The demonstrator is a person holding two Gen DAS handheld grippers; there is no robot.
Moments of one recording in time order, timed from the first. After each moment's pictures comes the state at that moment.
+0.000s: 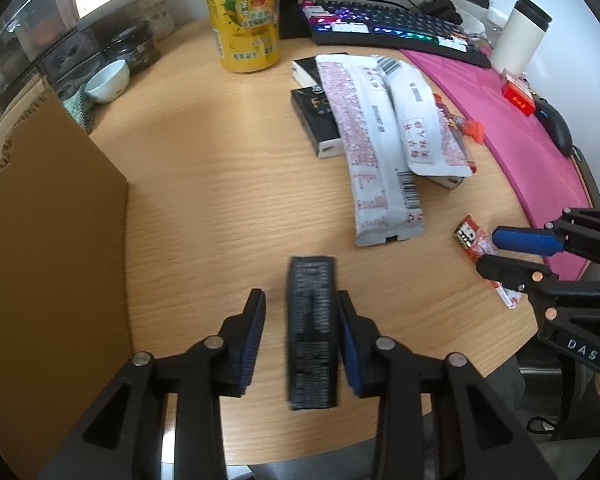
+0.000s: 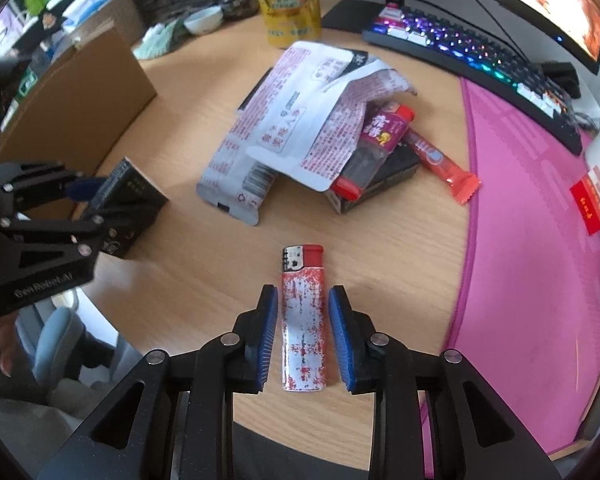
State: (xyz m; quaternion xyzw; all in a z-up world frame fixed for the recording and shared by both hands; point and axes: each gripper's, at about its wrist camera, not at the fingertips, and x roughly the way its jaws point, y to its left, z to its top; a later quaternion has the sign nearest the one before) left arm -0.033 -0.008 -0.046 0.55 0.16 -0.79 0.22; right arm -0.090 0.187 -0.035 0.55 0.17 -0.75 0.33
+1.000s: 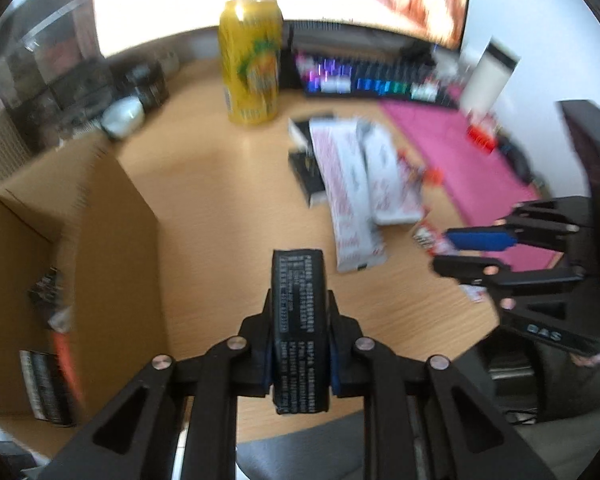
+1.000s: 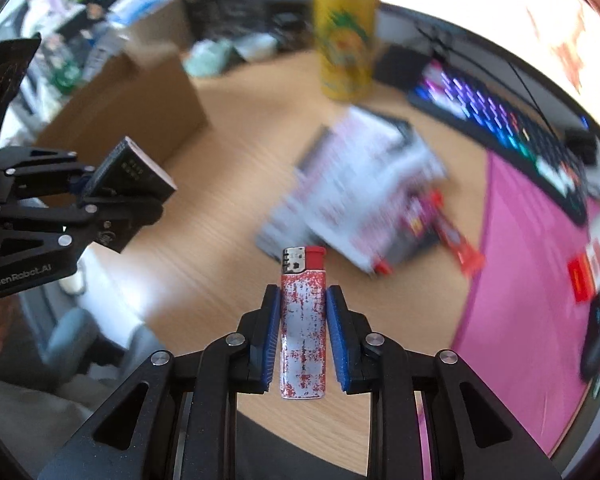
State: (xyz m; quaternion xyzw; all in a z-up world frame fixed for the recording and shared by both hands) left arm 0.001 -0.016 0.028 0.49 0.17 -0.83 0.19; right arm -0.093 0.157 0.023 0.50 0.19 -0.75 0.40
